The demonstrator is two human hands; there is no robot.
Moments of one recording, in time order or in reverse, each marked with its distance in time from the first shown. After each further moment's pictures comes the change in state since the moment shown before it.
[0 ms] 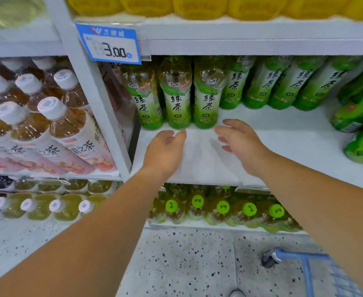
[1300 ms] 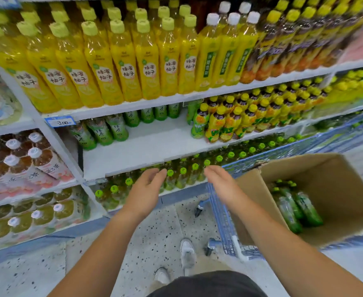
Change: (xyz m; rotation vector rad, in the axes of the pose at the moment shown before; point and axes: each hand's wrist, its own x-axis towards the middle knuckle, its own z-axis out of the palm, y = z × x) left_hand -0.337 0.136 -0.023 0.018 -0.504 0.091; right_hand -0.379 -0.034 -0.200 -0.091 0.199 0.161
